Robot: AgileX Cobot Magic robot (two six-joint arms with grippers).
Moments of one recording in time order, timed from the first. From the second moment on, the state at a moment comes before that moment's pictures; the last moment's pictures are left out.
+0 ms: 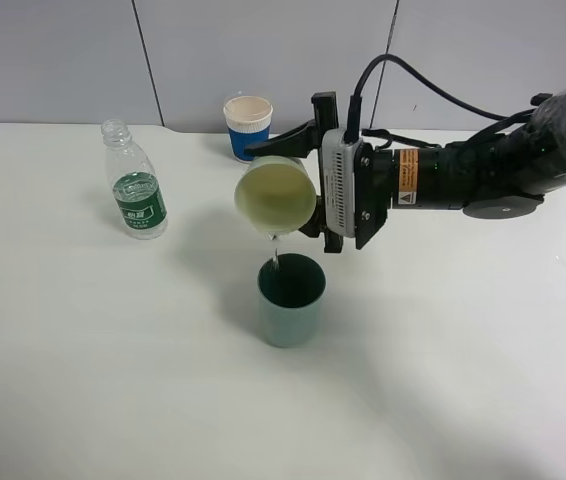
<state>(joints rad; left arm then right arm) -0.02 0.00 -0.50 0.00 1.05 0.01 0.37 1.94 -0.85 -1.13 -1.13 -0.88</state>
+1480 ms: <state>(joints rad) -0.02 0.00 -0.50 0.00 1.05 0.01 0.37 1.94 -0.85 -1.12 -1.14 -1.17</state>
